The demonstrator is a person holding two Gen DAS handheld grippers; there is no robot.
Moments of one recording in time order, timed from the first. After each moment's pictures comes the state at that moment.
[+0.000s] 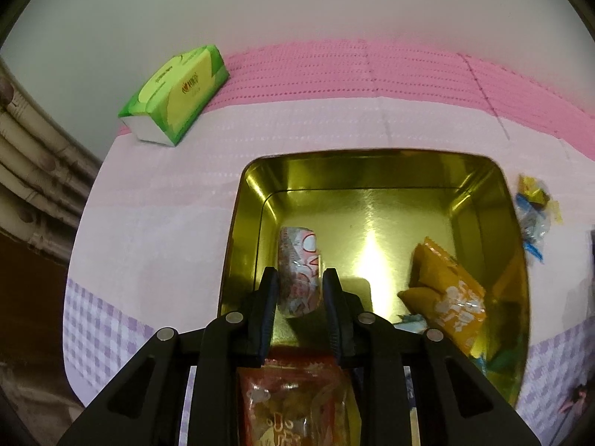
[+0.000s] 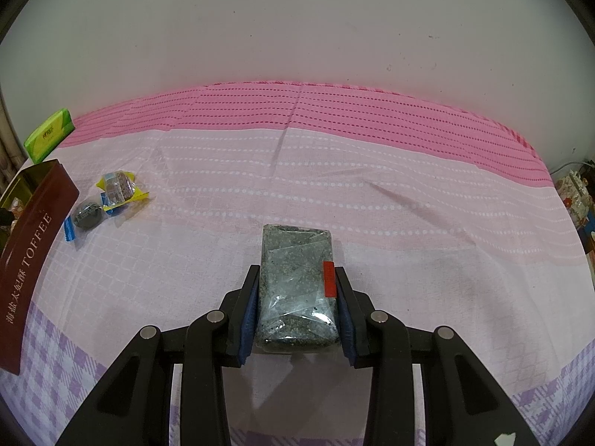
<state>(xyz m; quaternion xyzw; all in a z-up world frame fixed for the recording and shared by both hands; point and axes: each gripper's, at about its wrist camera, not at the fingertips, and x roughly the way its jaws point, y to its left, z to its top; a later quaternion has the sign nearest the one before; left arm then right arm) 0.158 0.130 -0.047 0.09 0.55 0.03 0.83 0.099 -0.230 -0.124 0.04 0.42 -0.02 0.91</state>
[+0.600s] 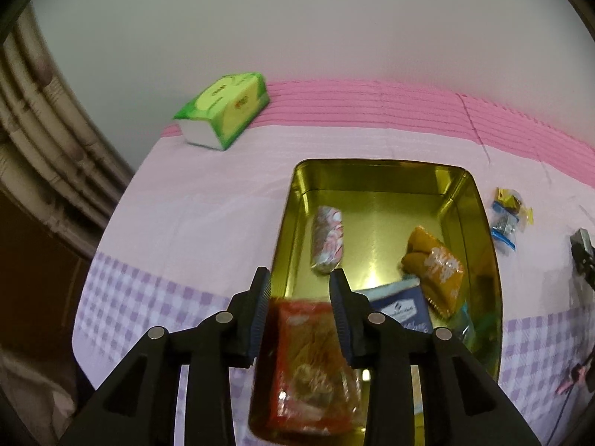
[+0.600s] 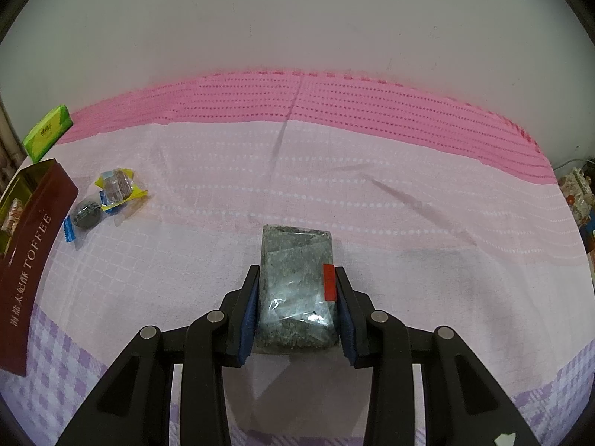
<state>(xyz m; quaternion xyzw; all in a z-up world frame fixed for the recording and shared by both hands) 0.090 0.147 -0.007 0.06 0.48 0.06 0.87 0.109 -0.232 -0.122 0.03 0.45 -0.01 0.89</state>
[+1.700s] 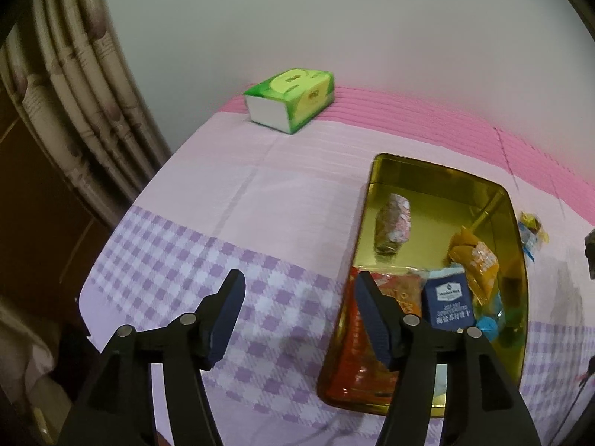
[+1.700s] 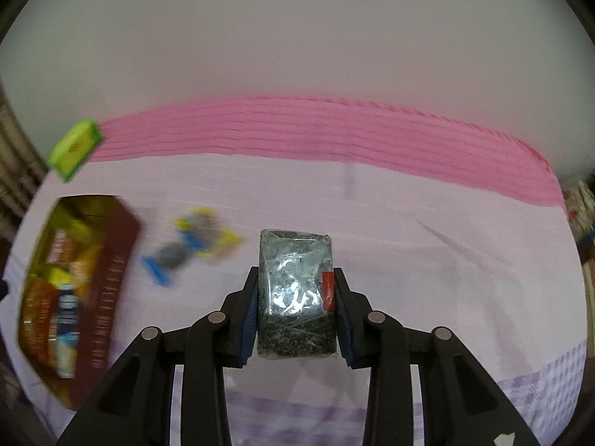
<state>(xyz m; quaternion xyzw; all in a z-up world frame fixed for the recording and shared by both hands) 0.047 0.208 -0.001 -0.01 0.46 0.12 0.88 0.123 -0.163 -0.050 0.05 0.46 0.02 0.89</state>
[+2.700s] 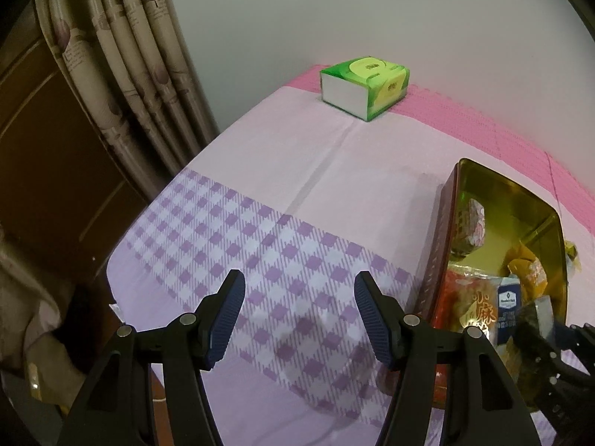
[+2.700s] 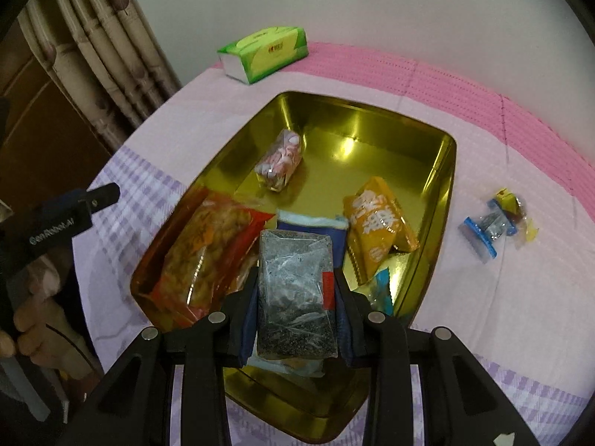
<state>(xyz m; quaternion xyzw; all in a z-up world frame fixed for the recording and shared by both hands) 0.031 0.262 -0.010 -0.05 0.47 0.20 0.86 0.080 0.054 -0.061 -0.02 0.50 0.25 0.83</state>
